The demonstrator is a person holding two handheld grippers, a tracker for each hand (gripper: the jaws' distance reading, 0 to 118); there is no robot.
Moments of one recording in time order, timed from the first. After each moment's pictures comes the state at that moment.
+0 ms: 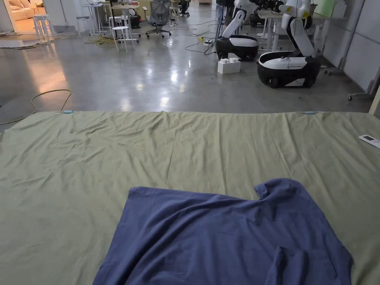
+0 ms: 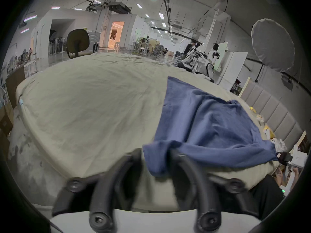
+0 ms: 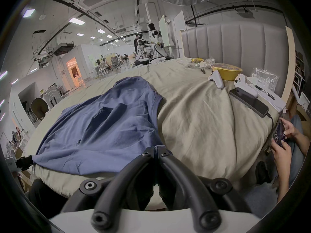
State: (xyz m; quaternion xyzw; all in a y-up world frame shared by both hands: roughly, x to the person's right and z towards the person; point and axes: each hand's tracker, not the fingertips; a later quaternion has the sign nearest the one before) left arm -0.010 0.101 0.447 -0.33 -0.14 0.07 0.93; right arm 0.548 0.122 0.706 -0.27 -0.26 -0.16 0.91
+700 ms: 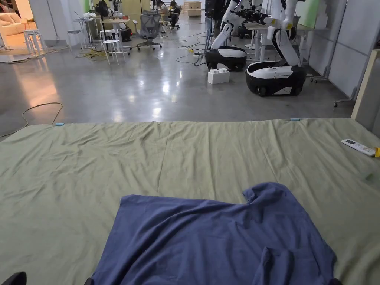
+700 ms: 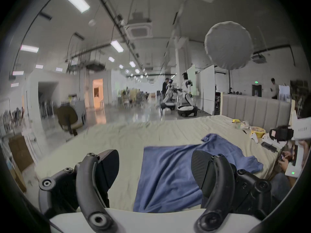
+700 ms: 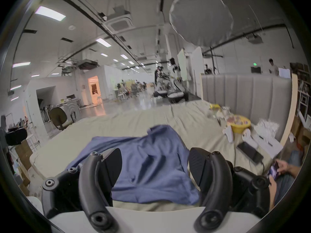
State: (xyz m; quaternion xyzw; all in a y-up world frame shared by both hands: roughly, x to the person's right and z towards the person) left arm 0.053 0.315 0.563 -0.04 -0.21 -0.07 0.97; right arm 0.455 0.279 0.720 -0.10 -0.20 -0.06 0.97
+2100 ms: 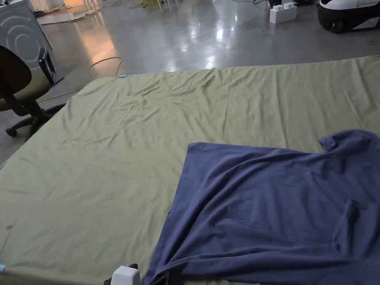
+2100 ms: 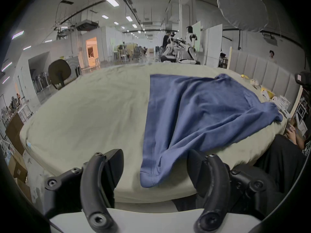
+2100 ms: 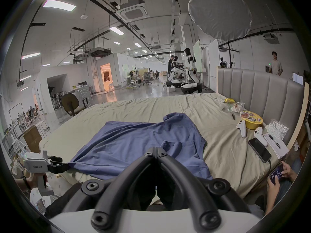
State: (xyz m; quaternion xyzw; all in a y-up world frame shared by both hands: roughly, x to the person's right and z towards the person) left arm 0.004 0.106 0.465 -0.31 -0.21 -0.08 0.92; right arm 0.435 0.265 0.711 -0.17 -0.15 -0.07 0.97
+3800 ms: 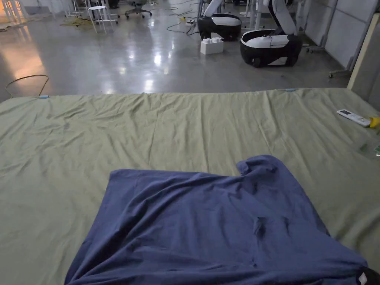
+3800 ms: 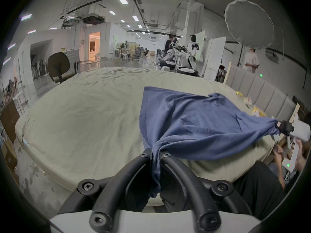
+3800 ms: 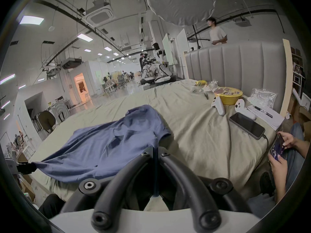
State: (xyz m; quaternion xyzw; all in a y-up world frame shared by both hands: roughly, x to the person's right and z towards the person) left arm 0.016 0.177 0.465 -0.30 -0.23 0.00 0.93; right arm 0.532 0.186 0.718 -0.16 -0.26 -0.15 0.94
